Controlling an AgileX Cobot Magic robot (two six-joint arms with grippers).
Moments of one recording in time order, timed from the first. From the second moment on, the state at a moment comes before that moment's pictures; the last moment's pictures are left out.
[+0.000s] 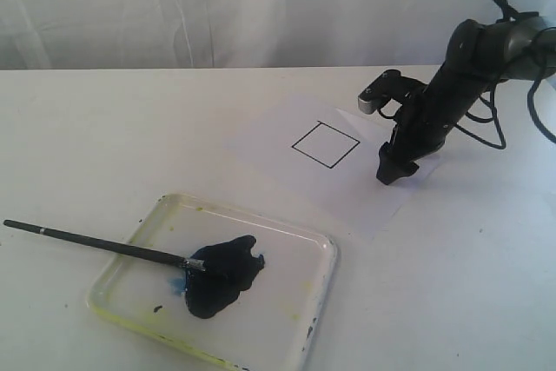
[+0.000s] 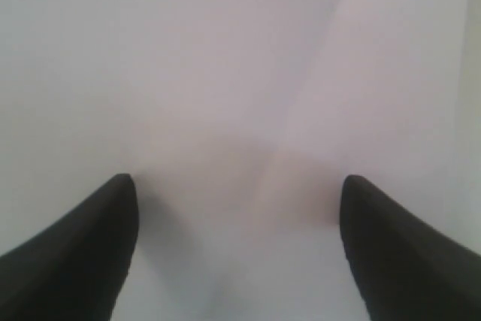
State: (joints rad) left arm -0.03 0.80 -0.94 -0.02 1.05 0.13; right arm 0.11 2.25 -1.65 0.26 0.83 -0.95
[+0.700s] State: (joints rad) left arm -0.07 1.59 -1.33 -0.29 1.21 1.07; right arm 0.11 2.25 -1.65 0.26 0.83 -0.95
